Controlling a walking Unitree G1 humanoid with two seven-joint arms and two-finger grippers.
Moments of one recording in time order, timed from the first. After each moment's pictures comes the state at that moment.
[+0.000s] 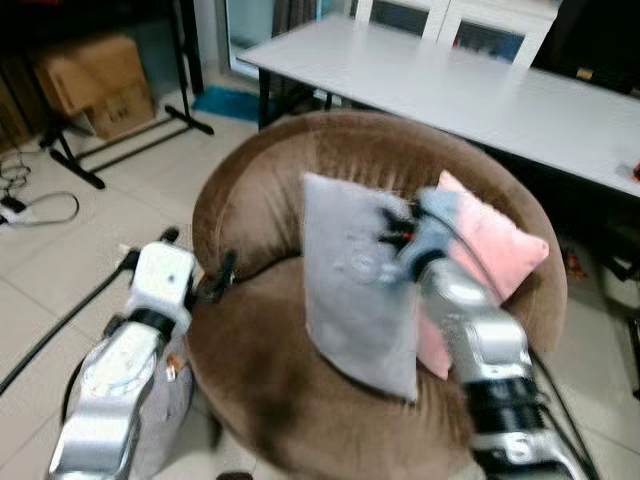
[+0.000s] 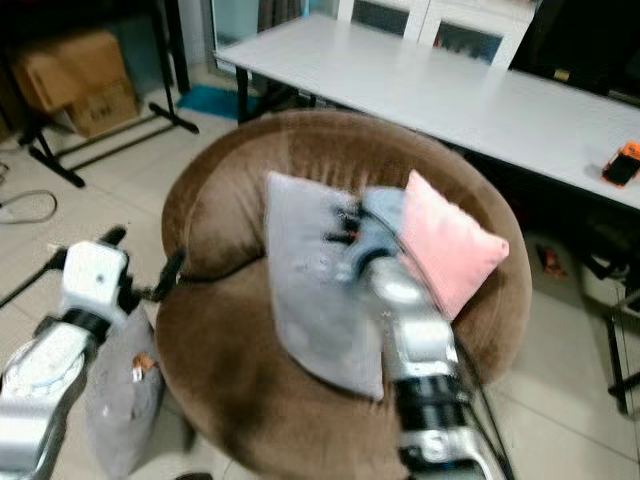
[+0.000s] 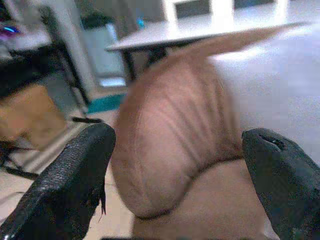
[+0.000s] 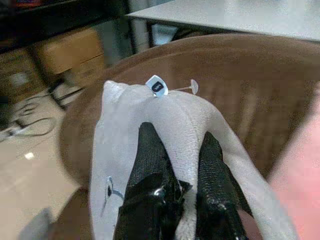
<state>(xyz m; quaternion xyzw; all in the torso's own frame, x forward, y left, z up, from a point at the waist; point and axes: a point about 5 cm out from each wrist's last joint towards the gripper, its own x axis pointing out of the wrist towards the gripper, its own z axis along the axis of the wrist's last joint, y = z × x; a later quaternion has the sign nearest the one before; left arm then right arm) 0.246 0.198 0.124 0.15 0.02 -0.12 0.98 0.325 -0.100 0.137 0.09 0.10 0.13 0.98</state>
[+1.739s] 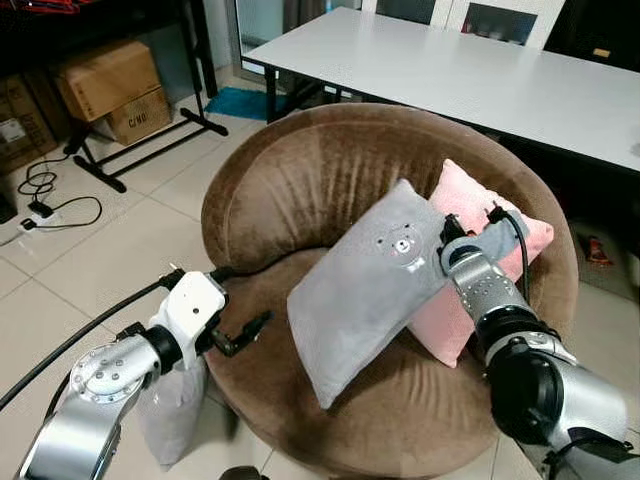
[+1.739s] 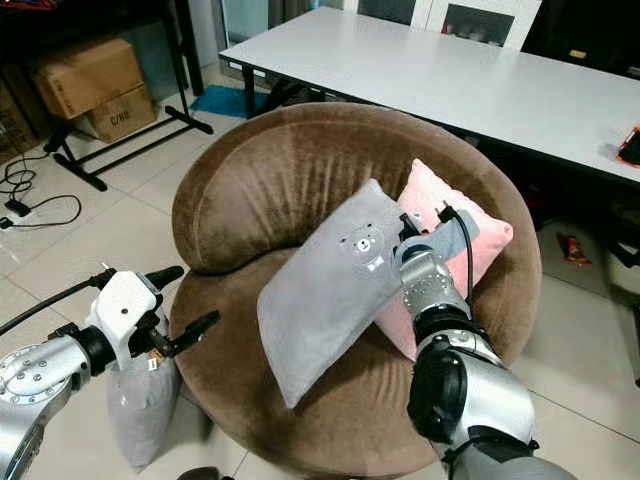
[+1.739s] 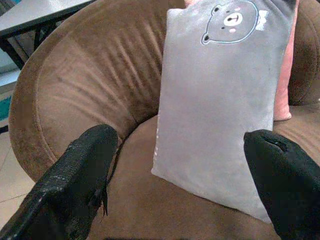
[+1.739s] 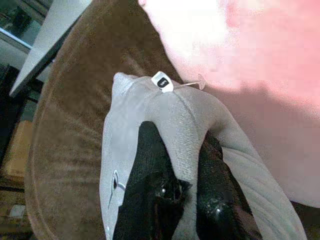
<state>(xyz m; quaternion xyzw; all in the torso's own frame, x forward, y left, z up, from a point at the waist) 0.231 0.188 0.119 0.19 0.10 -0.32 0.92 0.370 -0.183 0.086 0.40 0.16 -0.15 0.89</state>
